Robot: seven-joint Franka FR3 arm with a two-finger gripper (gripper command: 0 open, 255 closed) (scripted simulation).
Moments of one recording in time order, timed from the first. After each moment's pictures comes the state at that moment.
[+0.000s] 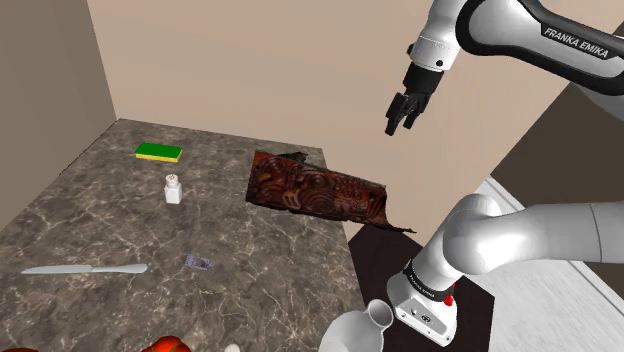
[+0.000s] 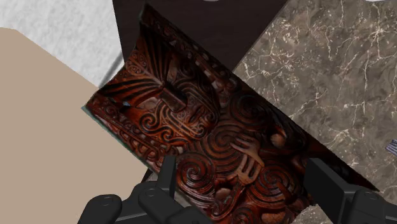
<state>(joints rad) 0.02 -0.84 -0.05 -2.32 -0.07 1.46 0.13</state>
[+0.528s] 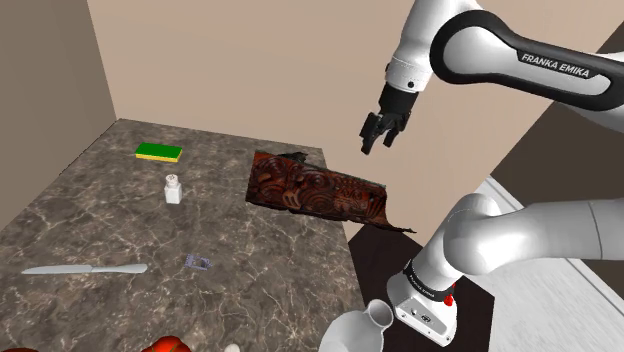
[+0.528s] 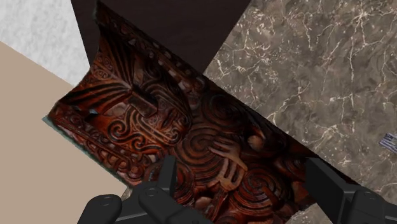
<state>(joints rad) 0.04 -0.81 0.06 -2.43 0.02 1.58 0.29</state>
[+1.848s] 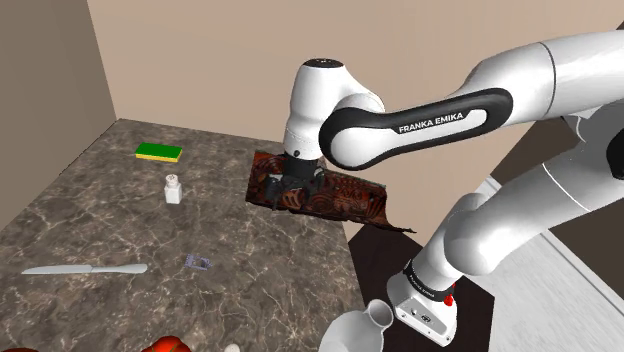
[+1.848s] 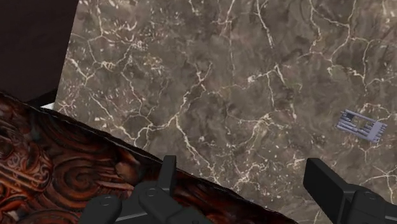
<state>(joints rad) 0.06 -0.31 0.47 -2.42 0.17 2.10 0.84</state>
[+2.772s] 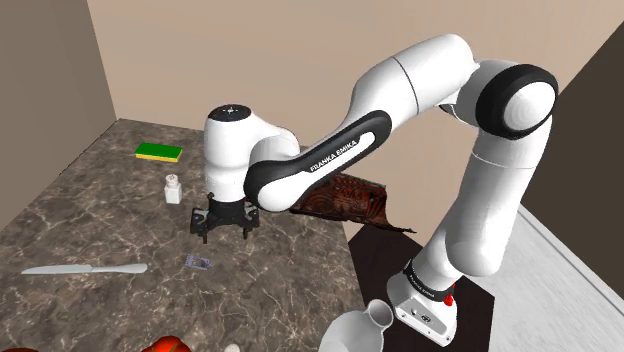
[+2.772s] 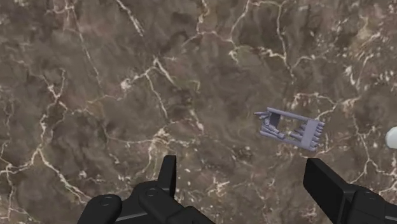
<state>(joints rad) 0.13 0.29 0.56 -2.07 -0.18 2.29 1.37</state>
